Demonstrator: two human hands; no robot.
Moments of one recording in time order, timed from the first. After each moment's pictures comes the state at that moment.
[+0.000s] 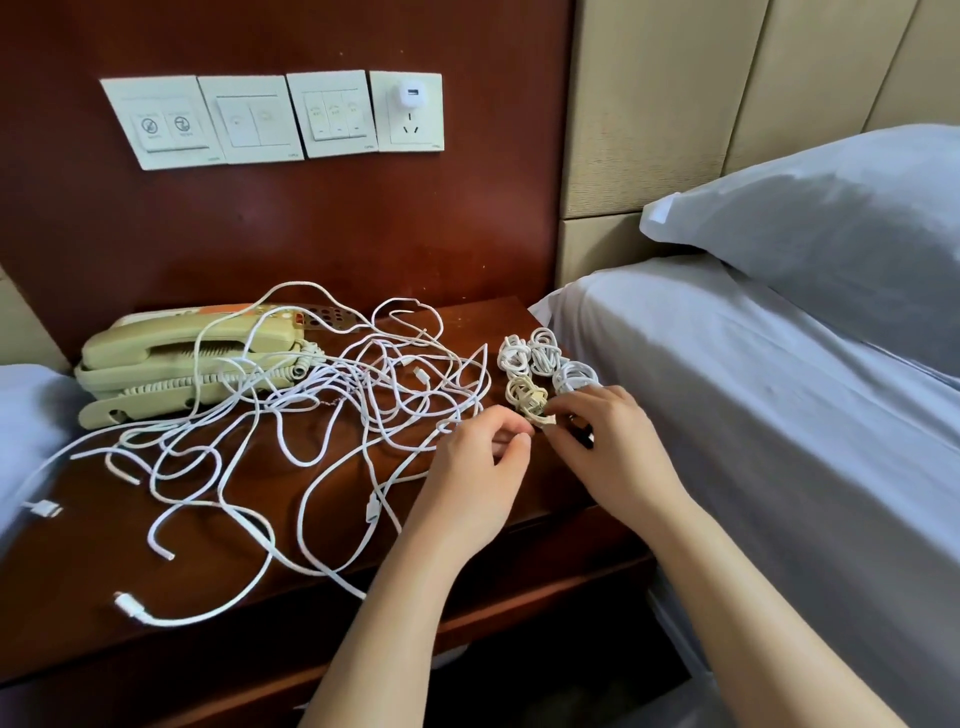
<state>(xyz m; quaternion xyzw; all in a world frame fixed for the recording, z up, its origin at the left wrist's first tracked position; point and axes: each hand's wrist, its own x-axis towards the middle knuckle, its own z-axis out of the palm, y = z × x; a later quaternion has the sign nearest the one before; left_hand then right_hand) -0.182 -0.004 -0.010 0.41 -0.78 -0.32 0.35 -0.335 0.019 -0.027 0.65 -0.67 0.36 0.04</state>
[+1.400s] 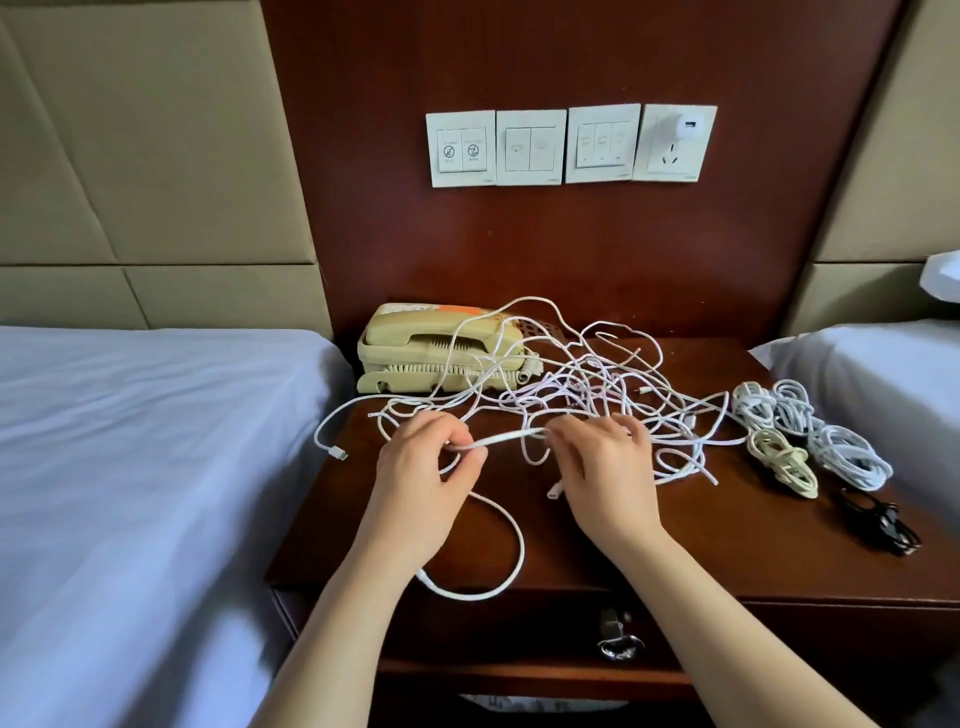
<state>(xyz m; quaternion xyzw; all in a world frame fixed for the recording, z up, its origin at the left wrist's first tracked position) 0.031 -0.039 -0.022 0.52 -0.72 -0.07 0.45 -0.151 -0.061 -0.045 0.72 -0.56 0.41 0.08</state>
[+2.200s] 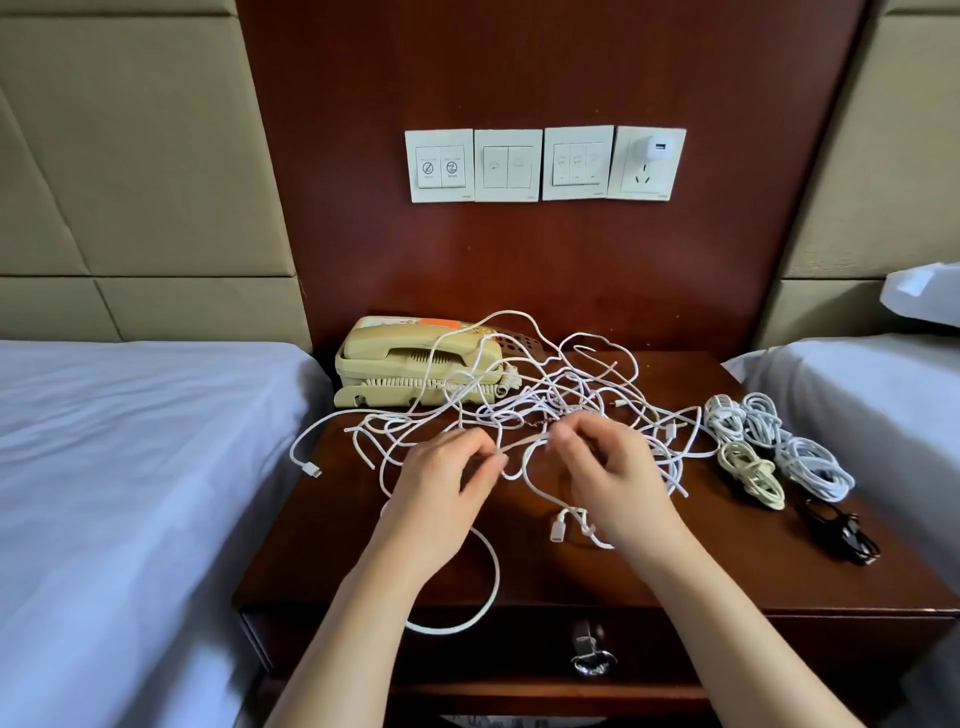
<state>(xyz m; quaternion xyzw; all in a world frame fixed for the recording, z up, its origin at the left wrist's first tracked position) 0.002 -0.045 -0.018 0.45 -0.78 -0.10 0.43 -0.166 -0.032 -0.003 0.67 -0.46 0.52 -0.26</state>
